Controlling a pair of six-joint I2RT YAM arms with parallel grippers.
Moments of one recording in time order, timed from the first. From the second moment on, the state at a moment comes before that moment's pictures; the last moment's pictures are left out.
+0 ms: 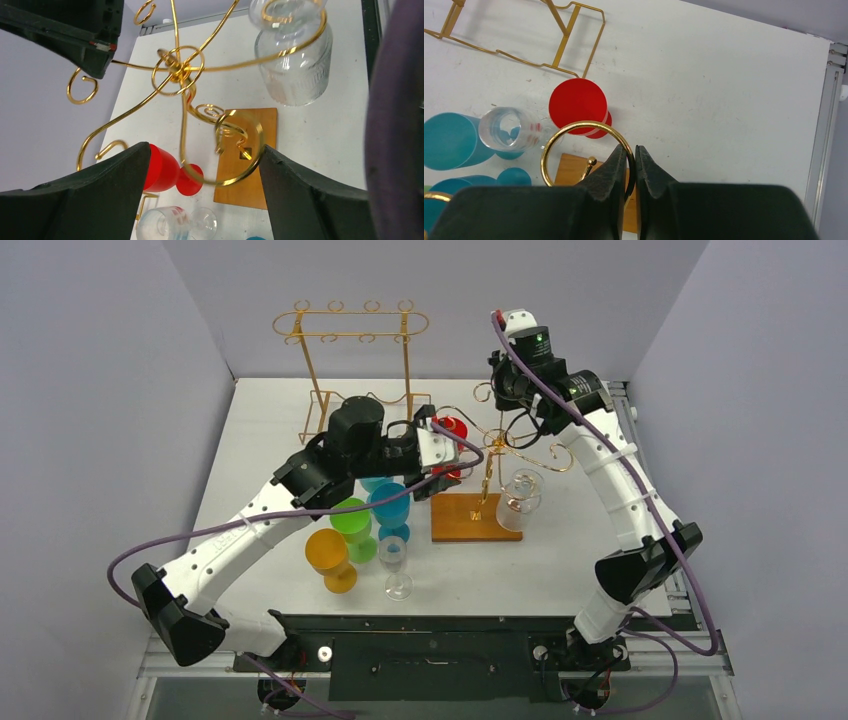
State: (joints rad) left arm -0.80 1.35 1.45 -0.37 0.48 0.52; right arm 0.47 1.66 1.99 -0.92 0.18 0.10
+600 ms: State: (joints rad) left arm -0.83 1.36 1.42 -0.34 0.39 0.50; right arm 0.49 1.70 2.01 -0.90 0.22 0.12
